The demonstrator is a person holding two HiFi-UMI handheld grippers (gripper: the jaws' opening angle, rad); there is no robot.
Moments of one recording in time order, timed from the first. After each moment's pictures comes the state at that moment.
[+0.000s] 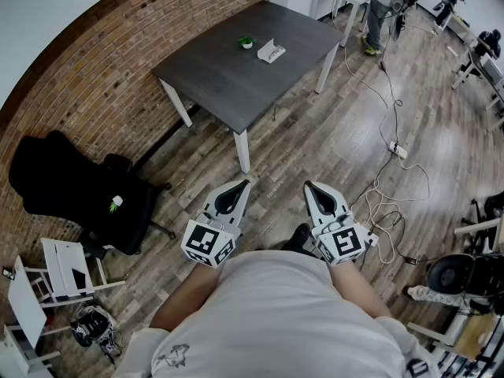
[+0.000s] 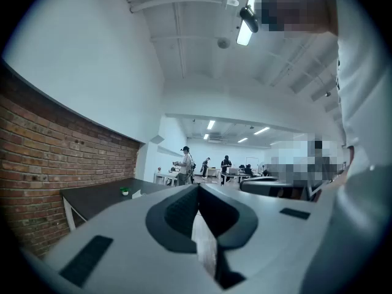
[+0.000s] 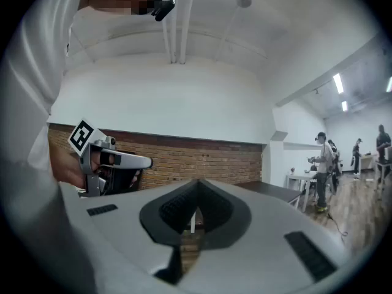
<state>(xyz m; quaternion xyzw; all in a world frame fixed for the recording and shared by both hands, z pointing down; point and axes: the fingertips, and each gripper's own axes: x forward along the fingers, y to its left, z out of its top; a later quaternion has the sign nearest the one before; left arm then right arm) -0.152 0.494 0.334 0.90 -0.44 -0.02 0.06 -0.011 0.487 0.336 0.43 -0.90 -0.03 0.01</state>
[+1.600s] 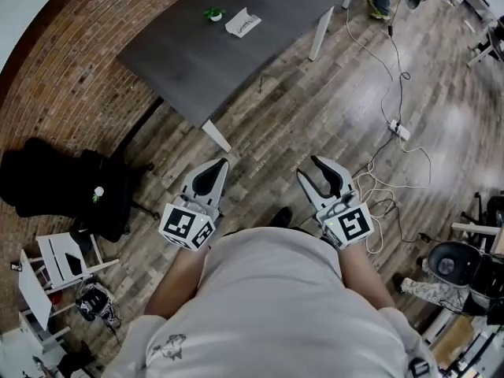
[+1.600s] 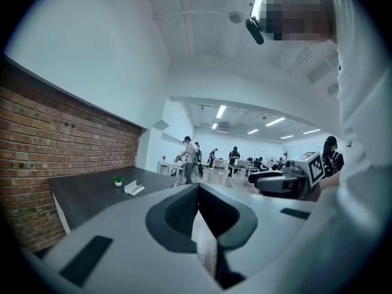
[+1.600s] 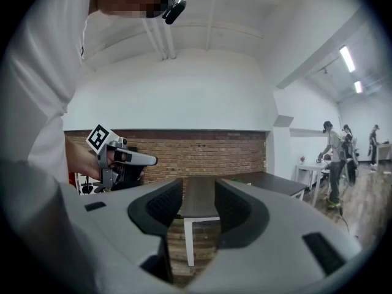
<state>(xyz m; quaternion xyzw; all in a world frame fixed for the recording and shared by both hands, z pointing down) -0.037 0.322 0.377 0.88 -0.47 0.02 0.10 0.140 0.316 0.374 0.36 -0.93 0.01 0.04</state>
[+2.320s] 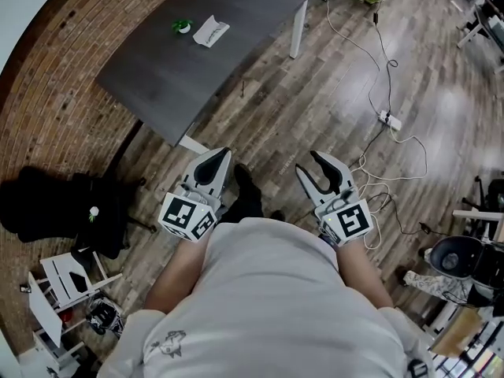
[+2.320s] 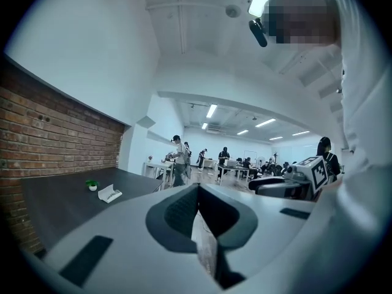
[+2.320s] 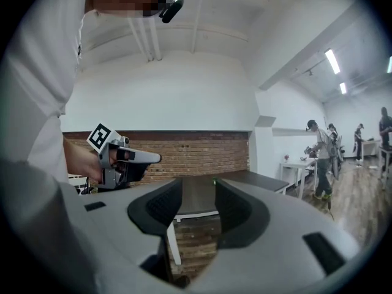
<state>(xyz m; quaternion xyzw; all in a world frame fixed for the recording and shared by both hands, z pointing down) 0.066 0.245 0.372 0.90 -0.42 0.01 0.10 0.231 0.267 0.380 0.41 -0.91 0.02 0.03</state>
